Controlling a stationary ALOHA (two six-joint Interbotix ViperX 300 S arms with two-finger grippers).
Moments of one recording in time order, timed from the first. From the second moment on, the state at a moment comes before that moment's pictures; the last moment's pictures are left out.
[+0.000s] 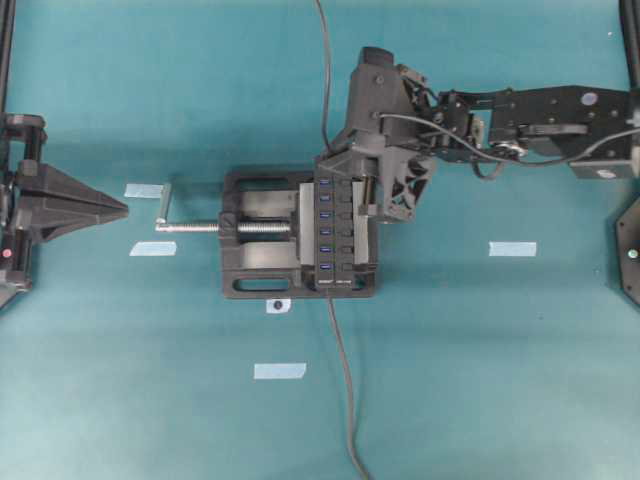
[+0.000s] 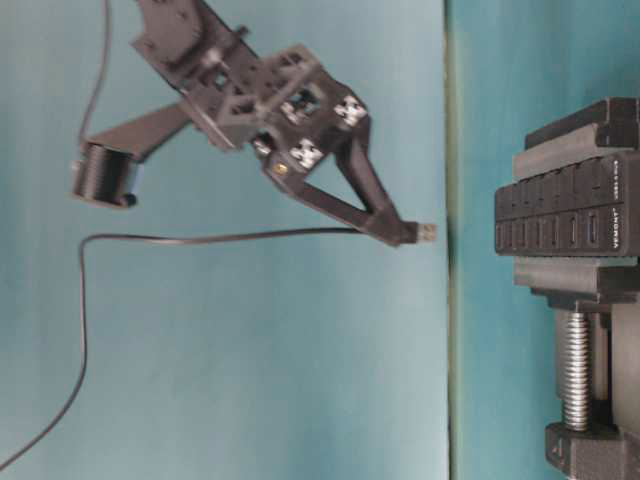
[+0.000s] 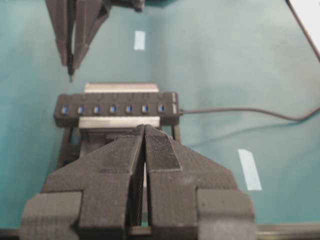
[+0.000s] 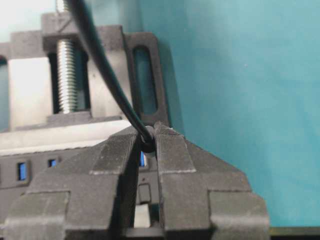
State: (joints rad) left arm 0.00 -0.99 1.18 0.01 0.04 -0.01; right arm -0.18 -0.04 0.56 0.00 0.18 -0.08
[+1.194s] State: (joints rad) left arm 0.00 -1.00 1.18 0.01 0.04 -0.01; right arm -0.04 -0.08 0.56 0.00 0.21 0.06
